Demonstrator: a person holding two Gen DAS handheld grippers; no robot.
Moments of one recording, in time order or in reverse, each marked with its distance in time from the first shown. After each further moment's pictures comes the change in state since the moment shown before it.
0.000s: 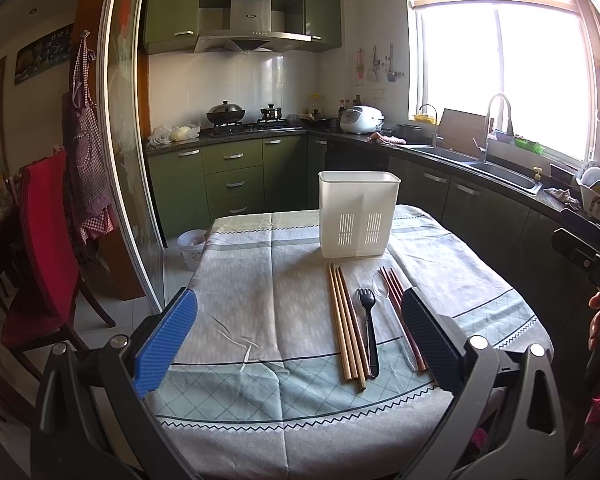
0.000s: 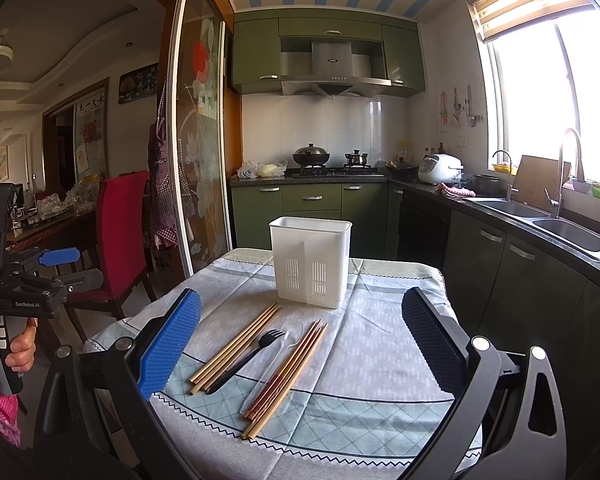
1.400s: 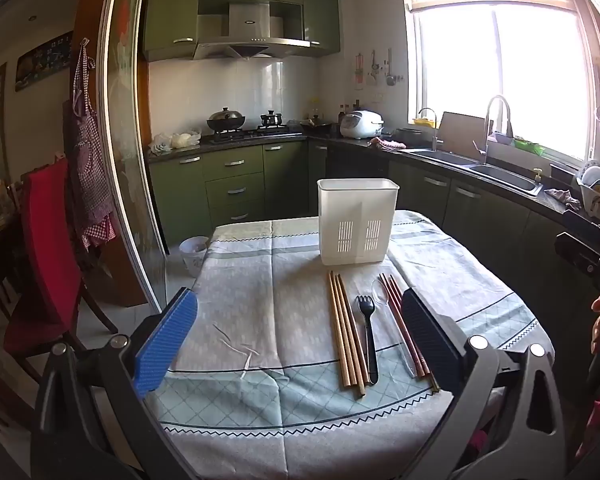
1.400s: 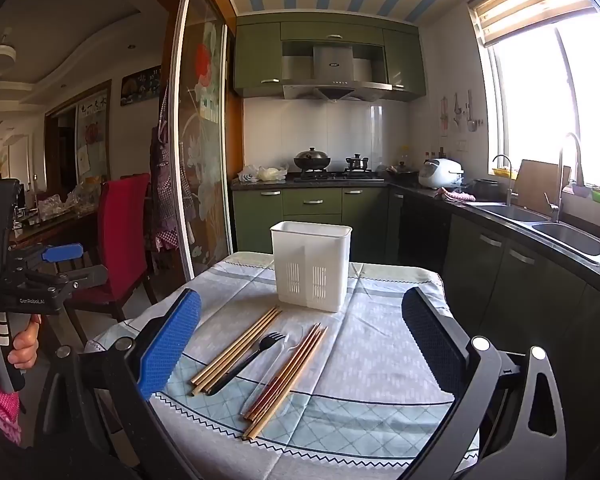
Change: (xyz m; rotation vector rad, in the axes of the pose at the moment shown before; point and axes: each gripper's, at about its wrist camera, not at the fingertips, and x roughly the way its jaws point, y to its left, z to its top) left arm -0.007 -0.004 0.007 0.011 -0.023 0.012; right arm -0.002 0.000 0.000 -0.005 -0.007 0.000
